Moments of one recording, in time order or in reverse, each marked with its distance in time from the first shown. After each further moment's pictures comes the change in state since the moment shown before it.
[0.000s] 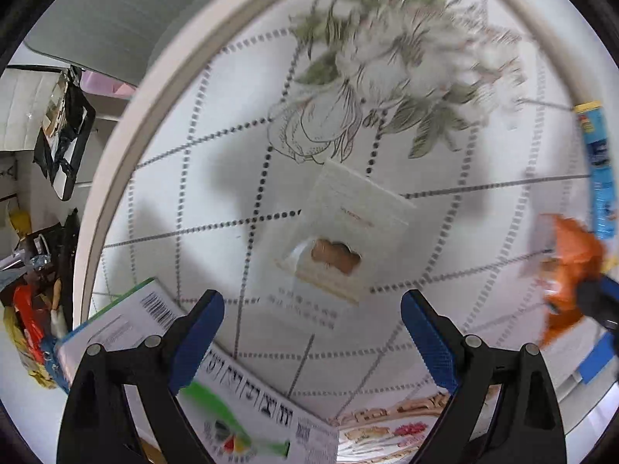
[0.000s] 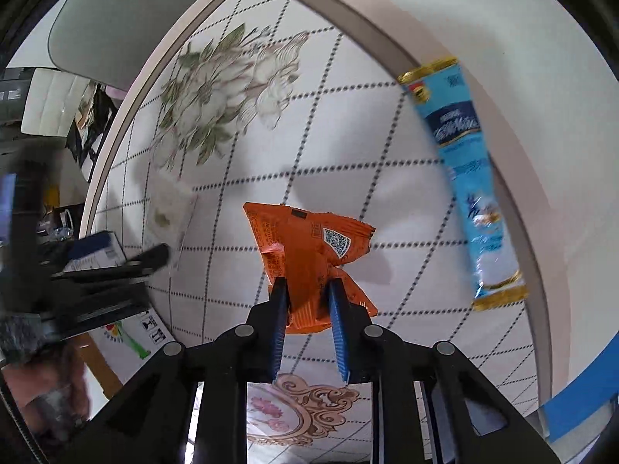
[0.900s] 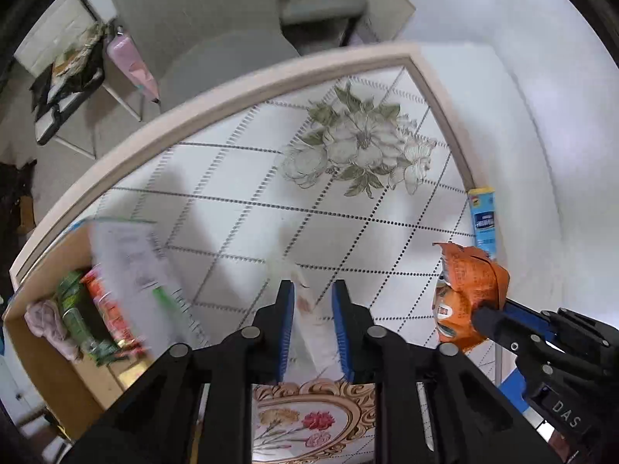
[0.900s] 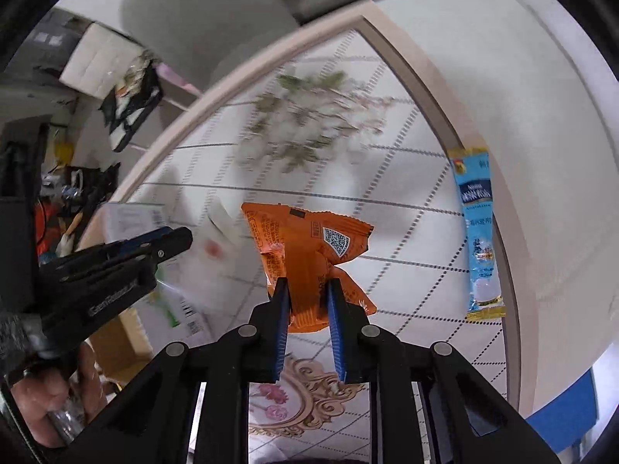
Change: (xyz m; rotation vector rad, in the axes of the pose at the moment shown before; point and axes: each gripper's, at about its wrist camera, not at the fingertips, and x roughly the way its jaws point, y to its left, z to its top) left arm -0.100 0.055 -0.109 -0.286 -0.287 -0.313; right arm -0.085 0.074 -0.038 -0.259 -0.114 -0.007
